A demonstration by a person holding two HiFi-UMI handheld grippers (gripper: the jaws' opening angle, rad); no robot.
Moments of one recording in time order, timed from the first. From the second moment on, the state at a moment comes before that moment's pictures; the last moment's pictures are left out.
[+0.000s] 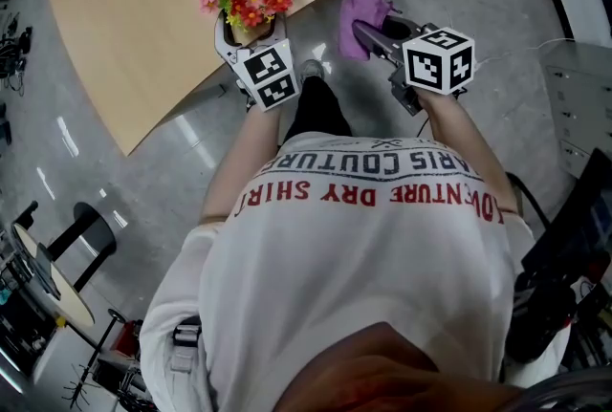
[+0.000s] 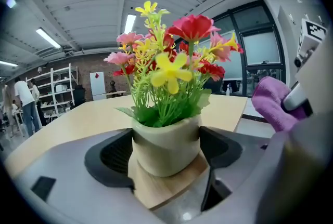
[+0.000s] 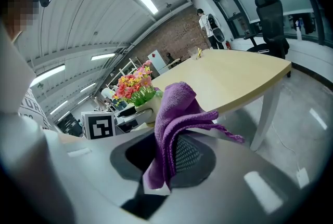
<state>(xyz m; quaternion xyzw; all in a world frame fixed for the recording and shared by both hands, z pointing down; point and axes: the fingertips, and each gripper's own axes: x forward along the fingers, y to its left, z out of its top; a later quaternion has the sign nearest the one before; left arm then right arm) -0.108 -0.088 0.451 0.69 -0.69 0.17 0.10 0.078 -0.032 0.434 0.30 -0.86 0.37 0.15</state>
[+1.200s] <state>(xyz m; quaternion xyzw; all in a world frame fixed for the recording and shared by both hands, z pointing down) -0.115 -0.100 0.458 0.87 -0.44 0.20 0.06 -0.025 -0.120 0.435 0.18 -0.88 0.41 0.14</state>
